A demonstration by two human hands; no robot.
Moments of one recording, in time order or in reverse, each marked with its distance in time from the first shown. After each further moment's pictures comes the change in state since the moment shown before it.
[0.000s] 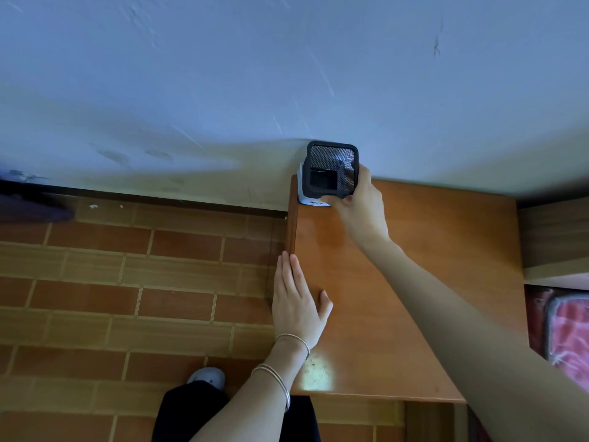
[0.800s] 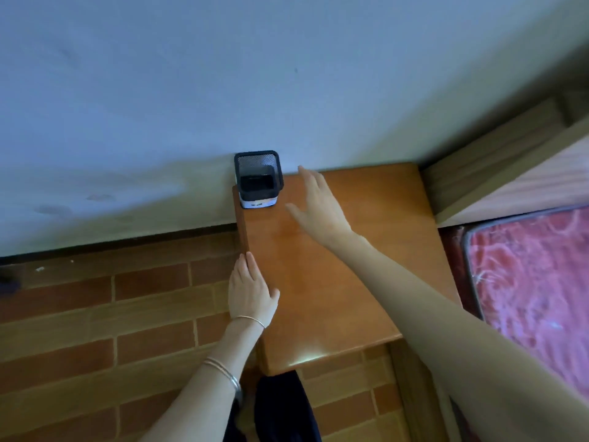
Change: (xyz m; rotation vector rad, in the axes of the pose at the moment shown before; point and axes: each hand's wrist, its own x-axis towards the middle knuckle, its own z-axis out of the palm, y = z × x) left_hand 0.012 -0.005 -0.049 0.278 -0.302 0.145; right_hand -0.052 -0.022 -0.057 -0.282 -0.017 -0.033
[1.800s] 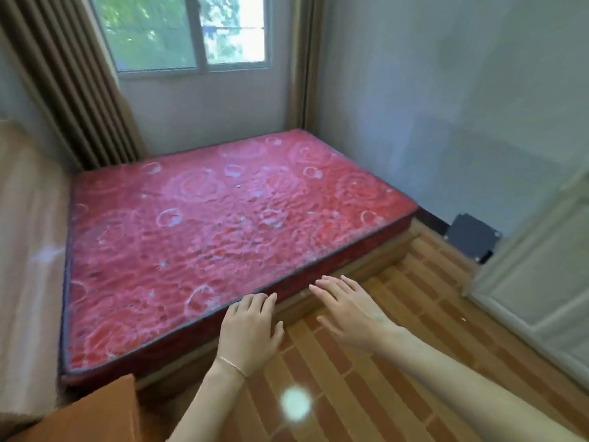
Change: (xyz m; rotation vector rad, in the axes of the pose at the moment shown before) left_hand -0.545 0.234 -0.152 0.453 -0.153 2.231; right_hand -0.747 -0.204 -0.152 -0.334 0.599 1.389
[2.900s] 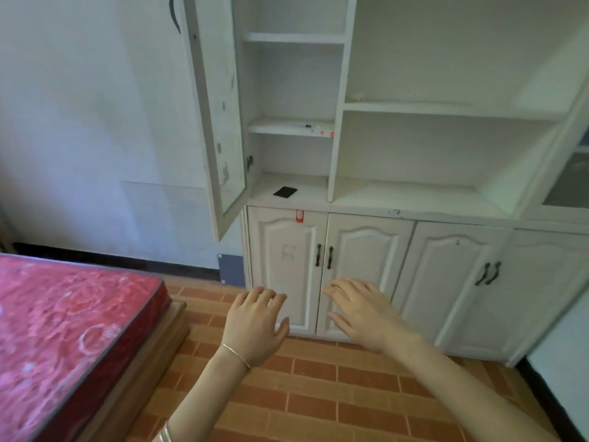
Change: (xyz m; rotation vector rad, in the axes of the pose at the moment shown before) left_hand 0.267 0.676 0.092 -0.108 0.154 0.949; right_hand -0.455 0.474 -0.142 -0.243 0.074 0.943
